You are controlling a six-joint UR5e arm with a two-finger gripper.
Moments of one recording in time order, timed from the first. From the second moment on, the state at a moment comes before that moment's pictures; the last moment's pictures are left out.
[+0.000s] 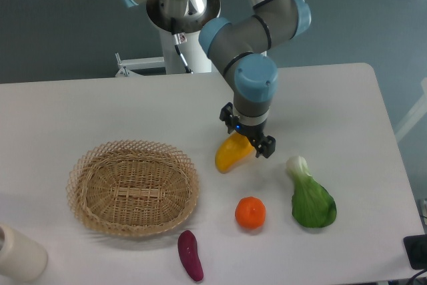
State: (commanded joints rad) arm 2.49 -1.87 -1.93 -0.97 1.64 1.28
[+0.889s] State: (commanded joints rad) arm 2.38 -1.96 -1.93 -0.86 1.80 1.11
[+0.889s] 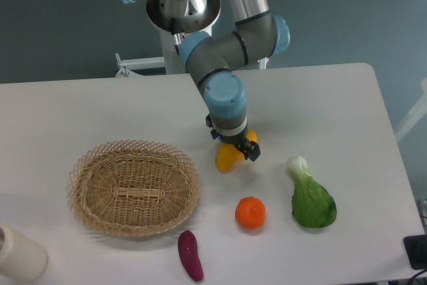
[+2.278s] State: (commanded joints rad) arm 2.55 -1.89 -1.78 -0.92 1.60 1.29
